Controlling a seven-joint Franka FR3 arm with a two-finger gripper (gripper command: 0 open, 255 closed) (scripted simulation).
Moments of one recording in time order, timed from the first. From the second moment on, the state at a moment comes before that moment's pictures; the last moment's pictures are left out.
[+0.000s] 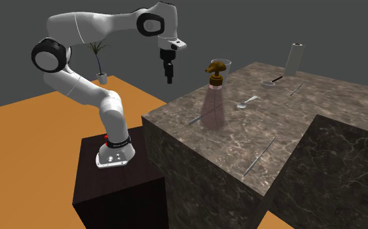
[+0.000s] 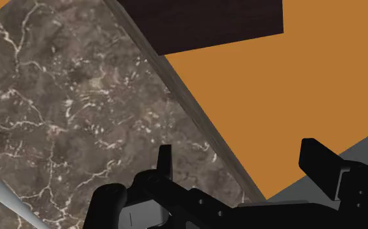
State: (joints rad) arm 0.00 -0.76 -0.05 -2.30 0.01 1.52 0.10
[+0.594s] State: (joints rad) arm 0.01 -0.66 -0.22 -2.26 -0.11 1.58 -0.23
